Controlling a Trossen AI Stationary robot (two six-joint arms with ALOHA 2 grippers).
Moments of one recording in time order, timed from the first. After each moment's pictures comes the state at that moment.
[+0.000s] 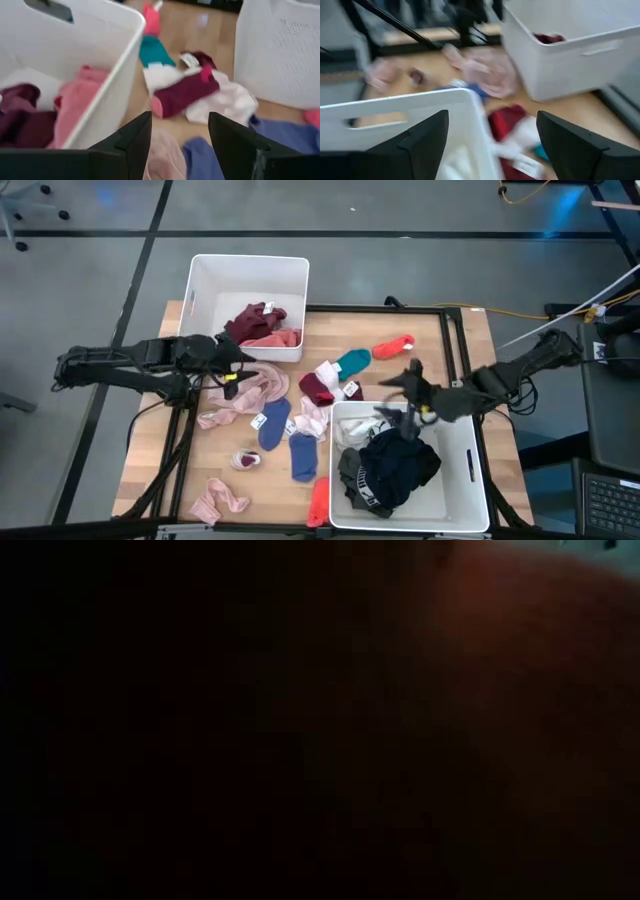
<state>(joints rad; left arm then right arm) 0.04 0.69 0.72 -0.61 -0.20 -0.18 0.52 1.08 1.04 -0.44 0.60 0.36</state>
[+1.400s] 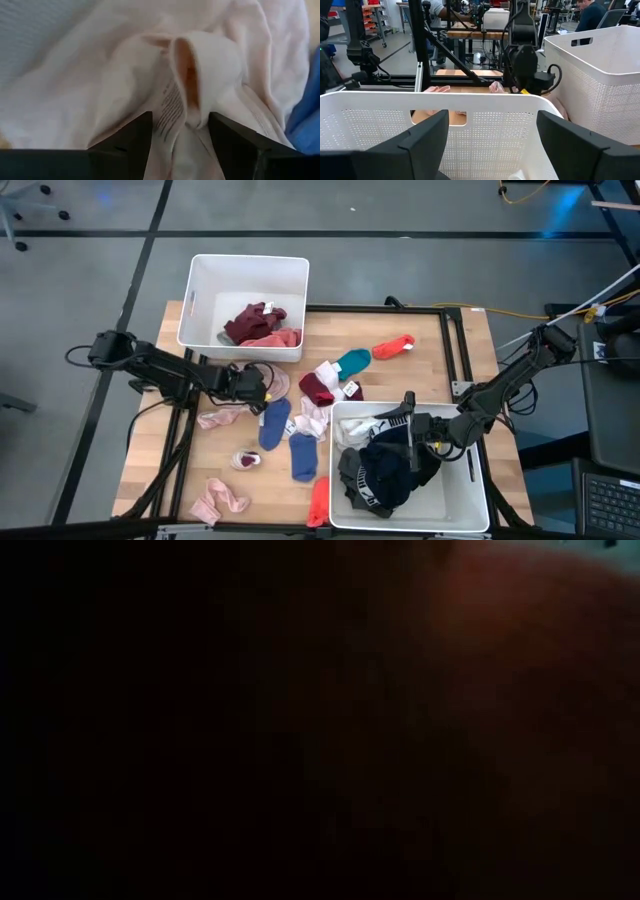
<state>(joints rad) -0.09 1.32 0.50 -0.48 -0.43 -0.76 0.71 1.11 0.66 0.30 0.69 0.11</state>
